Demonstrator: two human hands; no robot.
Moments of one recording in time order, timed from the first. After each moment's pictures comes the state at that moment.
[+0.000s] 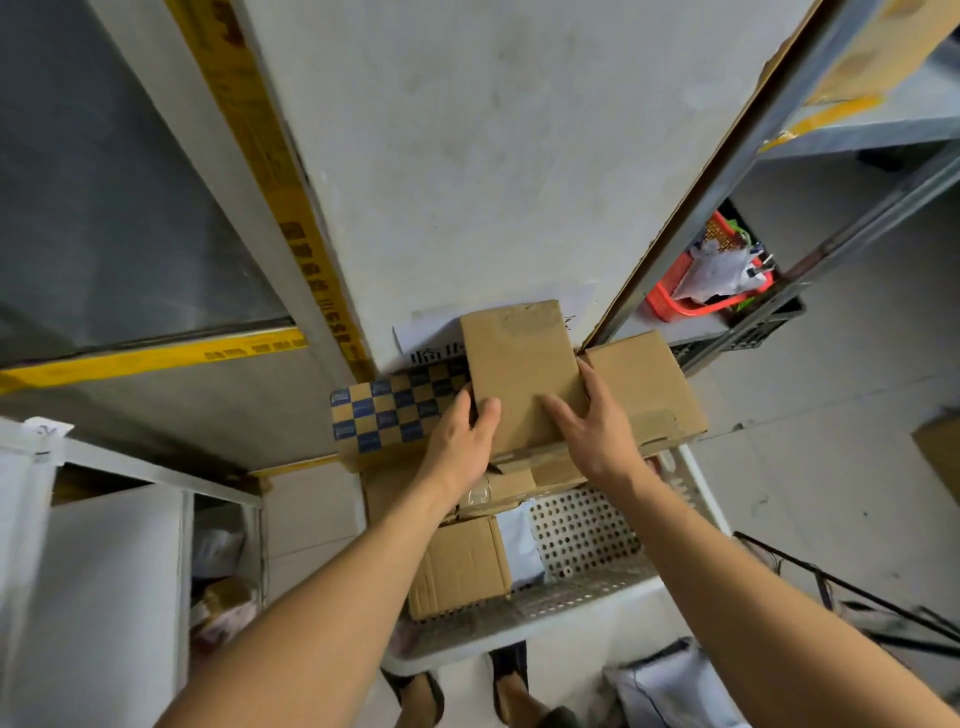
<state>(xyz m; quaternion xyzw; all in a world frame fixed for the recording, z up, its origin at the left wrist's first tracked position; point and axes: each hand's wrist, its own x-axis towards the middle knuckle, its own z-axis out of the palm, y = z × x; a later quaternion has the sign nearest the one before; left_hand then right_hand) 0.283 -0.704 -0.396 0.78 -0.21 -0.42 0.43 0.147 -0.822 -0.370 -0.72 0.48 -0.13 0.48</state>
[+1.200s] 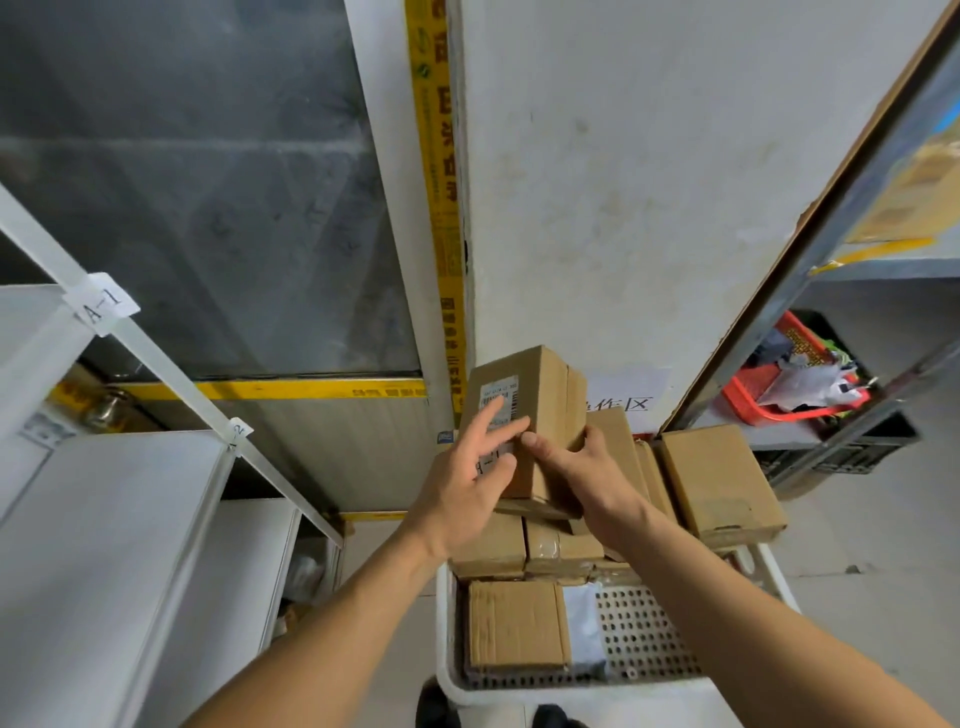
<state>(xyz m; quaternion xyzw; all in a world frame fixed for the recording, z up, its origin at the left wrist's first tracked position) 0.289 -0.574 -0.277 0.74 -0.33 -0.29 0.51 0.190 -0.733 -0.296 -0.58 0.34 -0.10 0.73</state>
